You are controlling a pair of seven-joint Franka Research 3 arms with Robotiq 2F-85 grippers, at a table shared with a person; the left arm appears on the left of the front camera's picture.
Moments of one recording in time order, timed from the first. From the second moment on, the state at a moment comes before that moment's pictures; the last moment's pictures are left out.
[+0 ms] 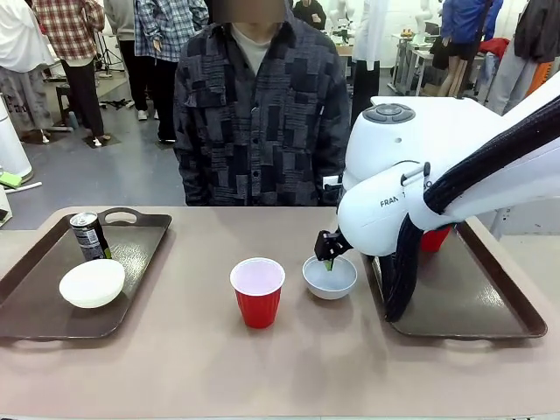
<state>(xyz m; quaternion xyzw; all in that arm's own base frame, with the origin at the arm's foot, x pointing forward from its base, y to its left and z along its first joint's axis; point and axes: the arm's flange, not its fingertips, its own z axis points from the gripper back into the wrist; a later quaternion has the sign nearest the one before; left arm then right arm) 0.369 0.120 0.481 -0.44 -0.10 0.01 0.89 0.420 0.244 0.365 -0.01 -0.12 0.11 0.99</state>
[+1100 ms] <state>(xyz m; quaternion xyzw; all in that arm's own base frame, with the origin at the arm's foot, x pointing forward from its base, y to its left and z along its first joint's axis) 0.369 0.120 0.481 -0.44 -0.10 0.01 0.89 0.439 0.239 0.341 0.00 -0.12 0.05 0.99</state>
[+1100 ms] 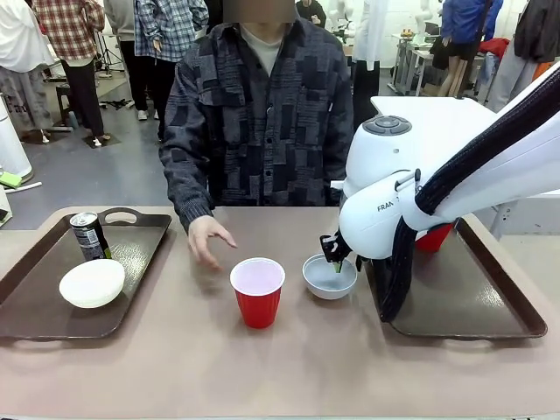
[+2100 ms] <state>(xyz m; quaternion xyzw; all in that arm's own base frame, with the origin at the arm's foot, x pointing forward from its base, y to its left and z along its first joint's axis) 0.369 0.120 0.481 -0.44 -0.10 0.01 0.89 0.433 0.243 0.365 0.00 -0.12 0.05 0.99</state>
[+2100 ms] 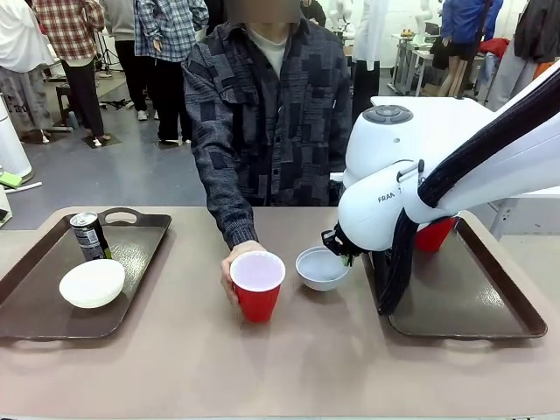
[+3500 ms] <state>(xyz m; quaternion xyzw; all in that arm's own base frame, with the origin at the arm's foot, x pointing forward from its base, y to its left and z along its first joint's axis) 0.369 0.121 0.482 -0.44 -0.10 0.01 0.89 0.332 0.185 0.469 0.00 -0.13 0.08 0.99</state>
